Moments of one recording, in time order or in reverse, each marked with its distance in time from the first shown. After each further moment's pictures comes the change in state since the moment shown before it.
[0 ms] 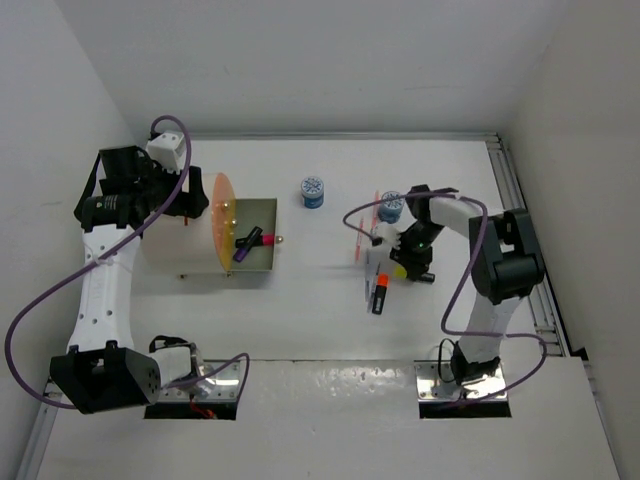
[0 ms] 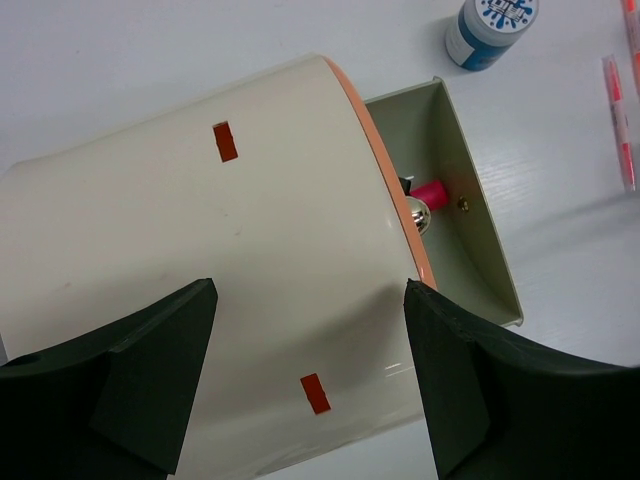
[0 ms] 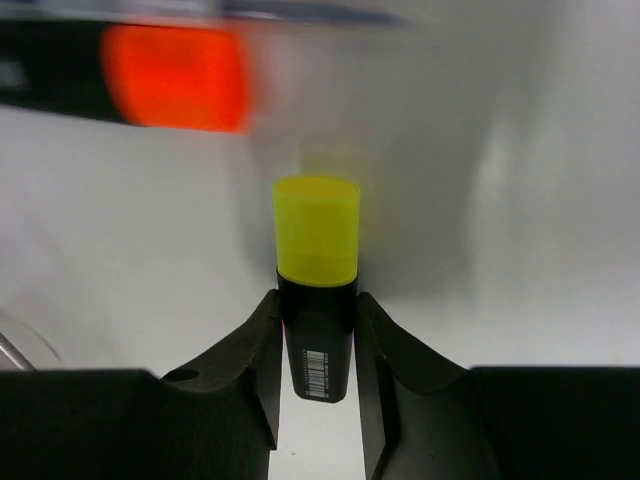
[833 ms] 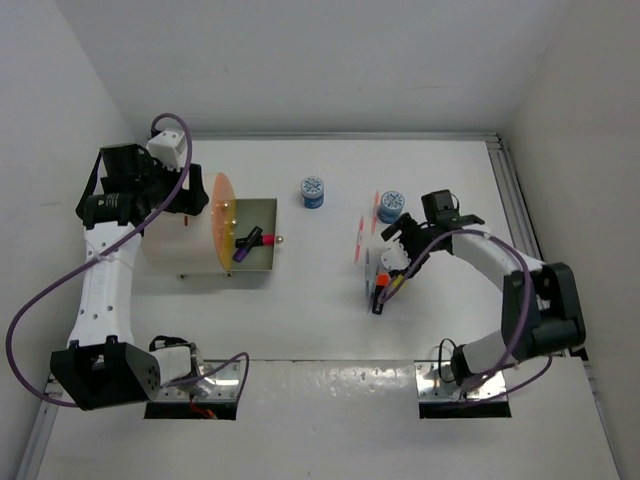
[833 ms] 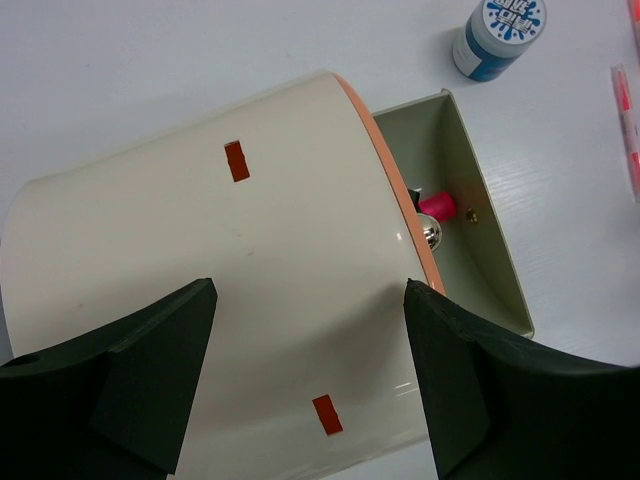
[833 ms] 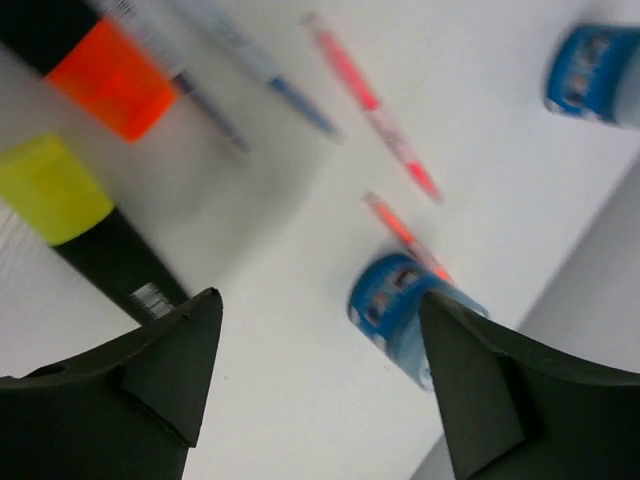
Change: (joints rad) left arm 0.000 0.018 -0.003 0.037 -0.004 0.005; right arm 0.039 -0.382 -0.314 0.403 -0.234 -0.969
